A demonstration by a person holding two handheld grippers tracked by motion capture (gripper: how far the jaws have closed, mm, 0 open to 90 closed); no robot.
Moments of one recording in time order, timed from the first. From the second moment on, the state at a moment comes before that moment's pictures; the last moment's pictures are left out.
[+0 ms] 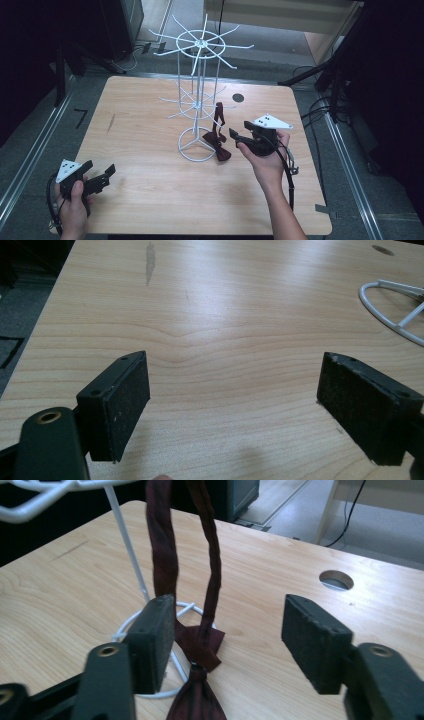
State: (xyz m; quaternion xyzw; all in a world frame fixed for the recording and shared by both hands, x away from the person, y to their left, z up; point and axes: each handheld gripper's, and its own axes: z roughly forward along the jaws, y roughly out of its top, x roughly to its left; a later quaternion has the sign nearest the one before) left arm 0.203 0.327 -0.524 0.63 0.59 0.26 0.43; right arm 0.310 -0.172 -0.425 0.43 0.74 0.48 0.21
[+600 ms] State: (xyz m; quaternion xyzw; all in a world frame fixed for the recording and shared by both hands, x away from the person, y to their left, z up) left arm 0.203 0.327 -0.524 0.63 0.59 0.26 0.43; right arm 0.295 -0.202 -0.456 0.47 0.72 0.46 0.21
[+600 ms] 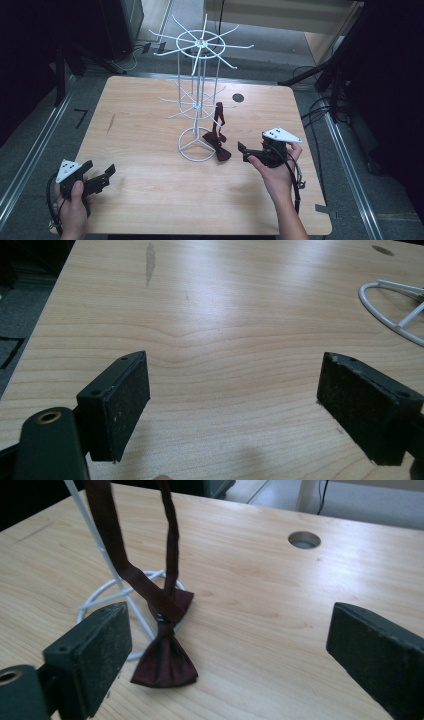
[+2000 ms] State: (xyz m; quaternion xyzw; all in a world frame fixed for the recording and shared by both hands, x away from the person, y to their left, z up) left arm 0.202 0.326 -0.523 0.63 0.59 0.26 0.42; right arm 0.251 -0.294 -0.525 0.54 0.69 0.42 0.22
